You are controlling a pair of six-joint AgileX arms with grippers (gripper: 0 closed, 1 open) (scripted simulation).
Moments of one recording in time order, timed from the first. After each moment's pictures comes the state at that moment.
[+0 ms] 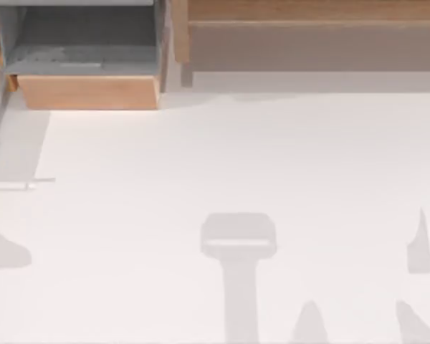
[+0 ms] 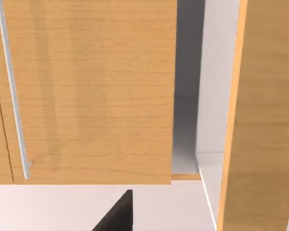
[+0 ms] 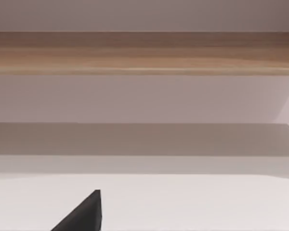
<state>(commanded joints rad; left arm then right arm) 0.66 2.02 0.52 1.49 0.70 1.59 0.00 0.00 0.00 0.00 0.00 0.00</state>
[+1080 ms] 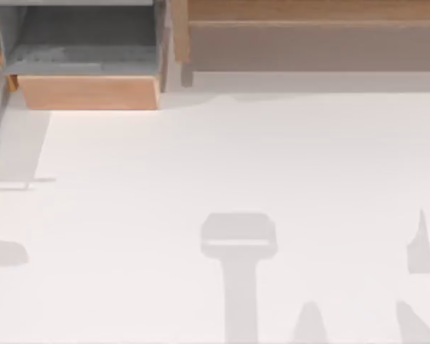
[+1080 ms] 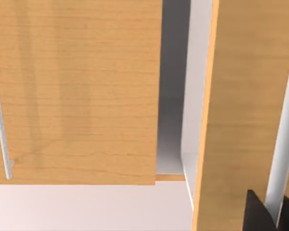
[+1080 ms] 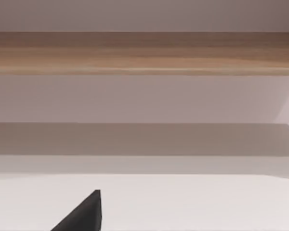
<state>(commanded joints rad) 0.66 2.03 0.52 1.48 0.70 1.59 0.00 0.00 0.00 0.00 0.00 0.00</state>
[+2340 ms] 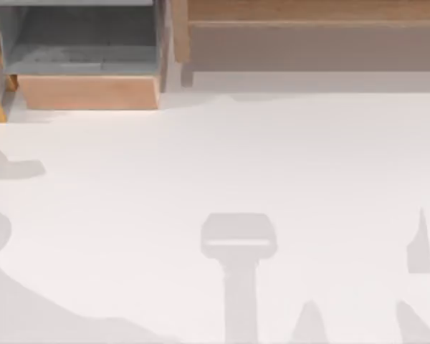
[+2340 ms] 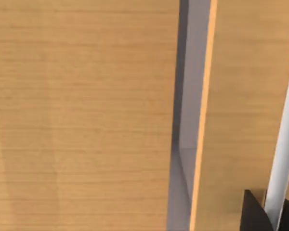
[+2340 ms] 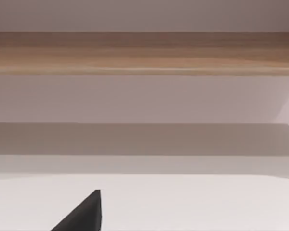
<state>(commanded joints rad) 0.46 2.23 0.97 1.23 0.50 1.58 0.00 0.00 0.00 0.00 0.00 0.00</state>
